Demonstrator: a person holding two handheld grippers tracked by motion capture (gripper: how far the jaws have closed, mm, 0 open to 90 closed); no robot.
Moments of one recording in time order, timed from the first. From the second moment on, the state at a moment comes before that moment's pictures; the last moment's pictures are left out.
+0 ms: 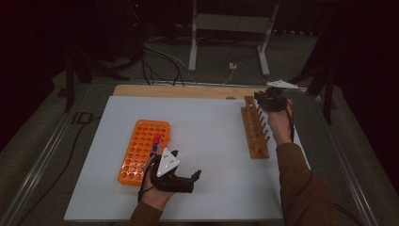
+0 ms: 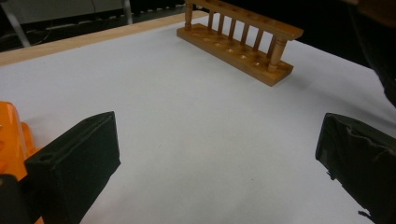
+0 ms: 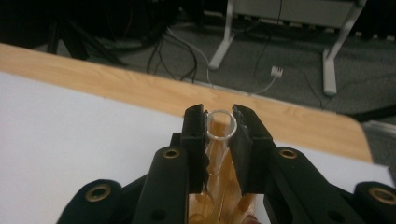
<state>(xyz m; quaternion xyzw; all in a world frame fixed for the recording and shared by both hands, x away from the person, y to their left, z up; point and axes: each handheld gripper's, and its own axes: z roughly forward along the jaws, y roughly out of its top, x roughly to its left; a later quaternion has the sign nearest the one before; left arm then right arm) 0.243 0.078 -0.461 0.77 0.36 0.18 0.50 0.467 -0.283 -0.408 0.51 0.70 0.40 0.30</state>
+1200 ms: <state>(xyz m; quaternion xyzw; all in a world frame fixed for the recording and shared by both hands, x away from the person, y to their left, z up) 0.265 0.024 -0.444 0.77 0.34 0.24 0.48 0.319 -0.192 -0.394 0.31 0.80 0.49 0.14</state>
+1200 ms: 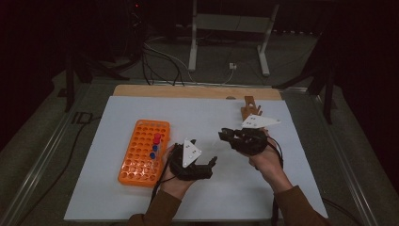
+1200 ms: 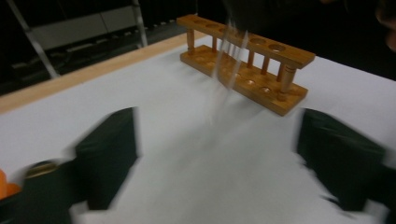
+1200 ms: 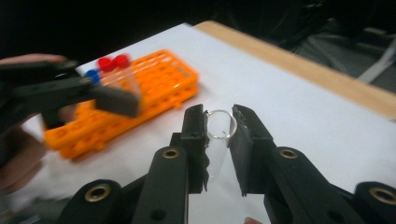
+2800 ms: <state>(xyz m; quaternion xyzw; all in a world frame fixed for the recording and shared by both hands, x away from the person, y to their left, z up) 0.225 0.145 -0.454 0.74 0.35 0.23 0.52 0.278 -0.281 -0.444 0.42 0.69 0.54 0.22</state>
